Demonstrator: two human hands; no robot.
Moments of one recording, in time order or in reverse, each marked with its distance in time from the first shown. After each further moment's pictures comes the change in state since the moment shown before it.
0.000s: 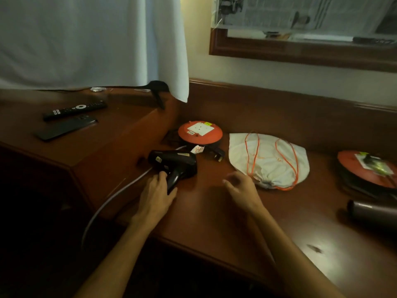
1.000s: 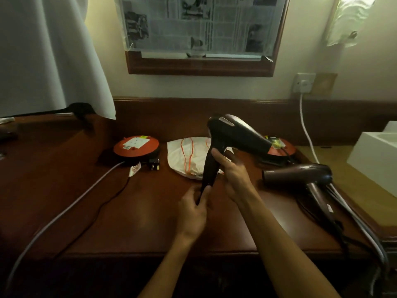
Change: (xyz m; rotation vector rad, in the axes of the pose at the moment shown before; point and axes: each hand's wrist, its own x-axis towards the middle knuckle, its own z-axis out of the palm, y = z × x) left_hand -0.108 0.189 0.059 -1.088 -0.230 0.256; right_hand -0.082 -0.027 -0.123 1.001 0.378 0.155
